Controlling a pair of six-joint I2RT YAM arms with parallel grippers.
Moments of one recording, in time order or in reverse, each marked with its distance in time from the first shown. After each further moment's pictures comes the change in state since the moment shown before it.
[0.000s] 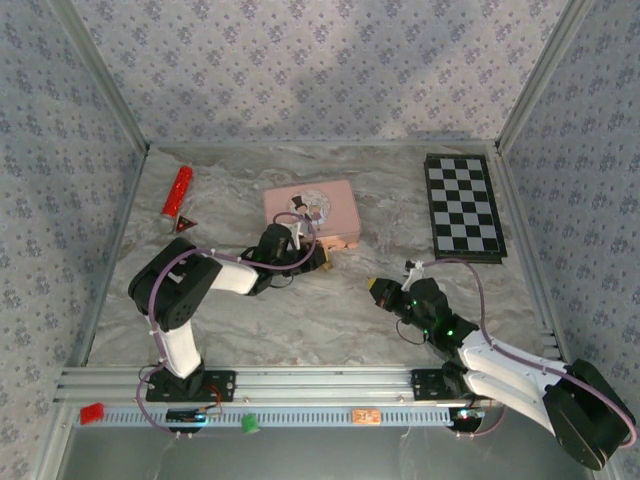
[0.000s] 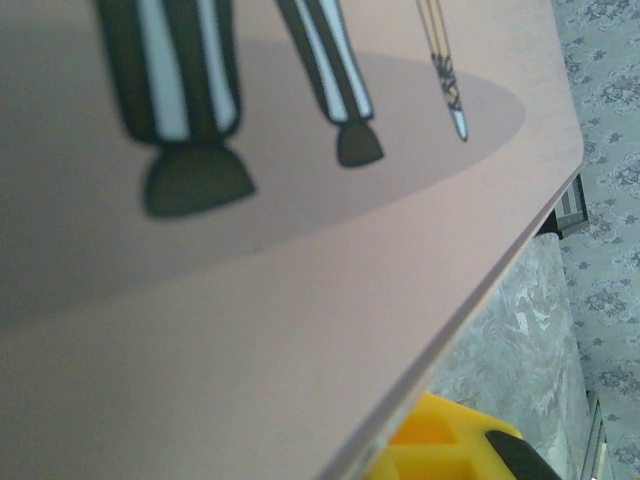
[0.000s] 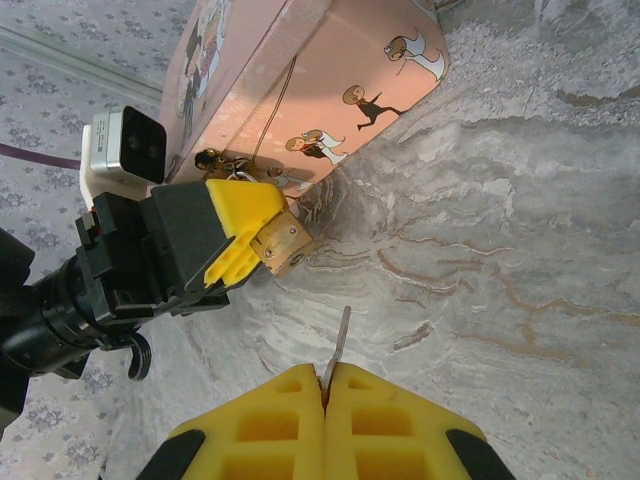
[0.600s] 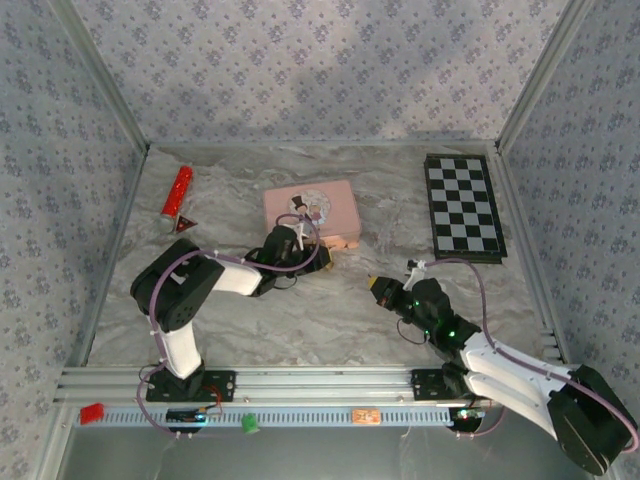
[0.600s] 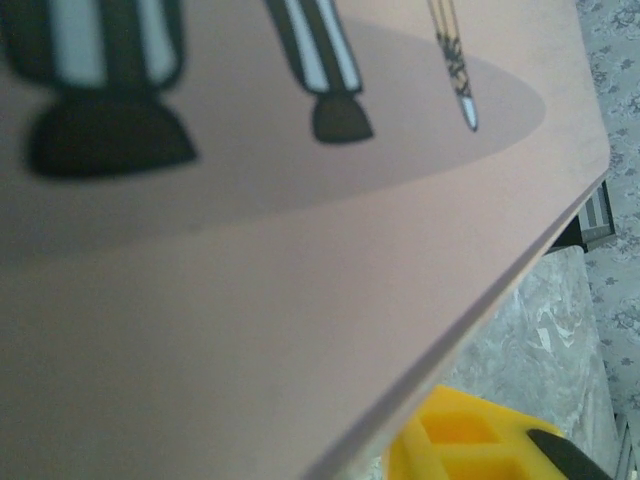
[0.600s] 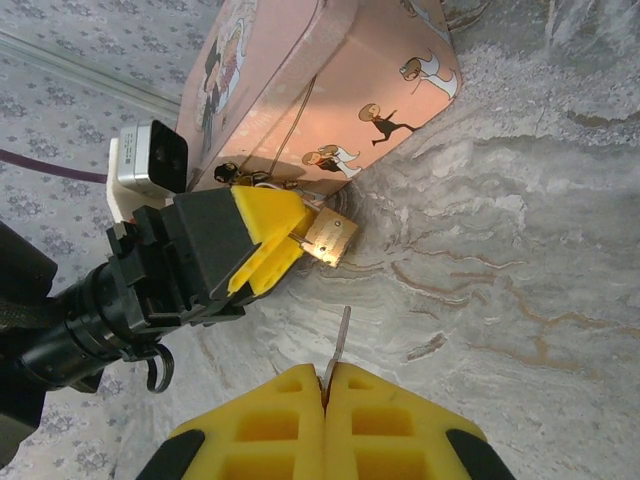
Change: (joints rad) left arm -0.039 0.004 0.014 -0.027 -0.091 -0.007; right arm -0.001 -0.045 -0.001 -0.012 0.011 0.000
